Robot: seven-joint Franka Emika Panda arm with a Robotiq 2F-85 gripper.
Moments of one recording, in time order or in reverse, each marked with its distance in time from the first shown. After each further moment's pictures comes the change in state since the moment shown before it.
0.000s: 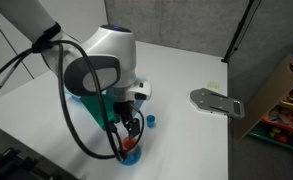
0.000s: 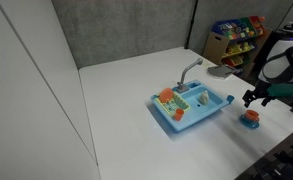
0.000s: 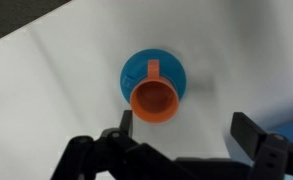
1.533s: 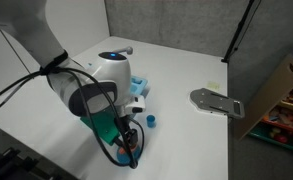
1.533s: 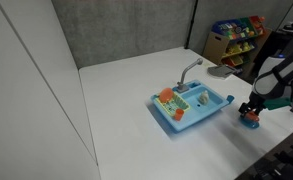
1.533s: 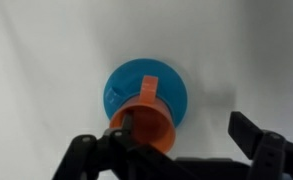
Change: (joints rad) arm -0.023 0.158 0.048 0.011 0.000 0.137 -0.153
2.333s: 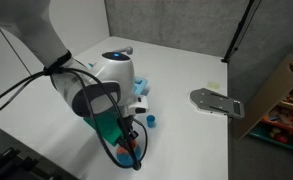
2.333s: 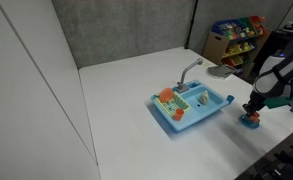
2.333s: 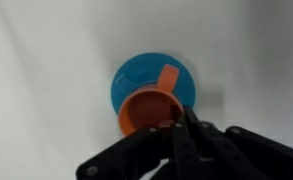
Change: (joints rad) arm -0.020 0.006 0.000 0.018 0.000 0.000 -0.001
